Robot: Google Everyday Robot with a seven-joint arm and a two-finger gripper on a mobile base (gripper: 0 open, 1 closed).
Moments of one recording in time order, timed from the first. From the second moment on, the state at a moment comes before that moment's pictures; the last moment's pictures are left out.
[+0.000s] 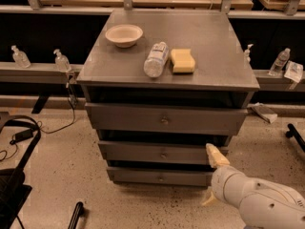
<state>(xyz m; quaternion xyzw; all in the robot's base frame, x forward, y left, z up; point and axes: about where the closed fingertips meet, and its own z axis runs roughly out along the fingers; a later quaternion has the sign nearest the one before) 0.462 -0.187 0.601 -0.63 0.66 -0.15 0.37</state>
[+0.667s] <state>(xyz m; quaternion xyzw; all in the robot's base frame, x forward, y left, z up) 0.494 -0.170 0.553 -0.66 0.64 -0.13 0.38</state>
